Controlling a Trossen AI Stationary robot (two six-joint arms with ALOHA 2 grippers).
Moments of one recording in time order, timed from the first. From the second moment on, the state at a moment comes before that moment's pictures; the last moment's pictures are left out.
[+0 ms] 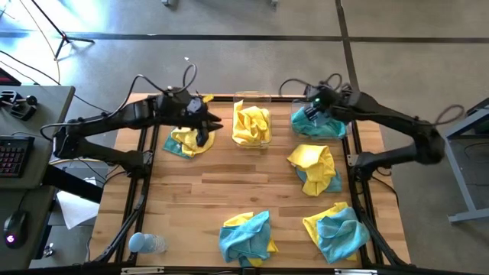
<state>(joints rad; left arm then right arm) 0.29 1.15 1.14 -0.51 0.07 -0.14 -0.50 1.20 1.15 -0.96 0.68 0.26</state>
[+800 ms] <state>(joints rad) 0.33 1.15 1.14 -0.39 -0.04 -0.29 -0.90 1.13 0.70 -0.65 0.12 0.23</state>
